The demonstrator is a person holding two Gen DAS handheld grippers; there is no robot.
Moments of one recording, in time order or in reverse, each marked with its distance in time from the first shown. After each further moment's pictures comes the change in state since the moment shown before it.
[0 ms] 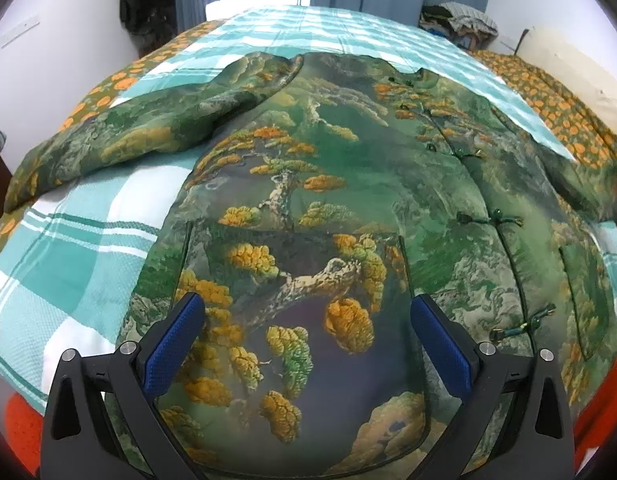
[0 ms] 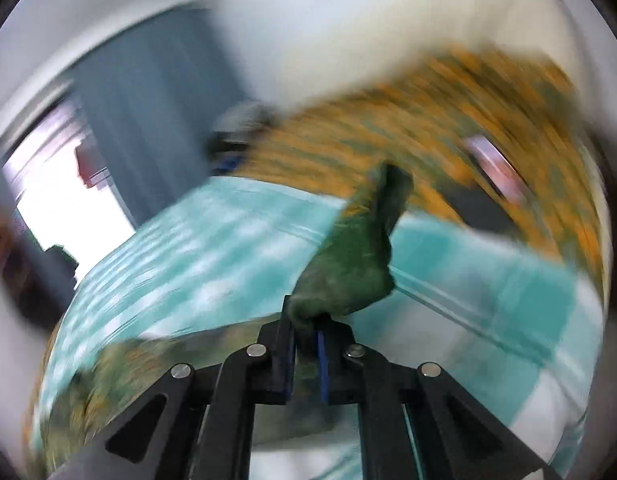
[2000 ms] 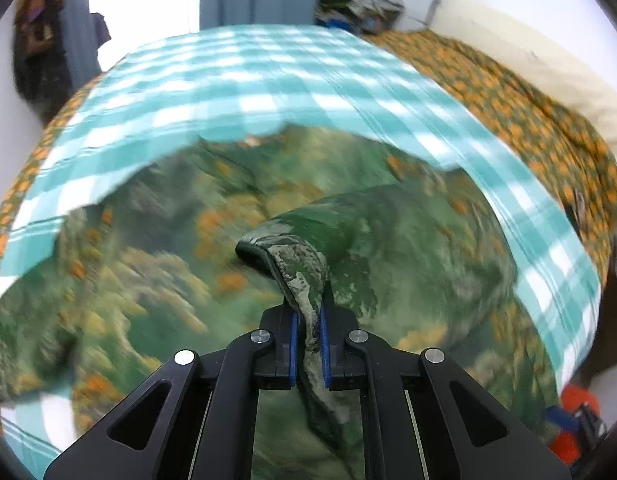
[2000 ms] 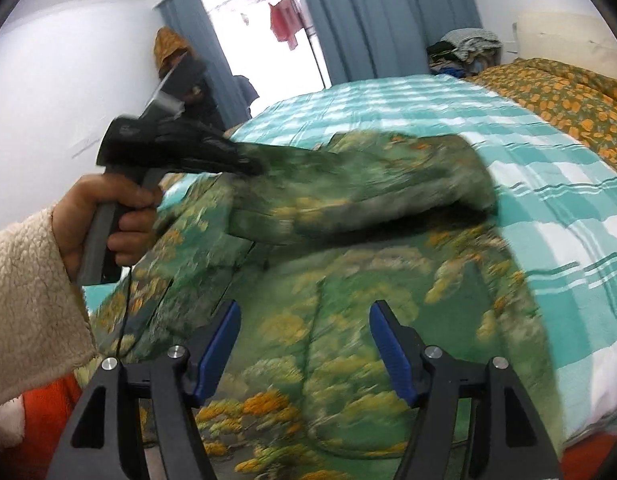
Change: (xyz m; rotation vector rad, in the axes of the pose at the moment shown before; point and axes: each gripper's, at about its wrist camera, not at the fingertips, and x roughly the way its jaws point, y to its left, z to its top) left arm 0.058 -0.145 0.189 0.233 0.004 -0.202; right arm -0.104 0.133 -0.175 -0.295 0.370 0.488
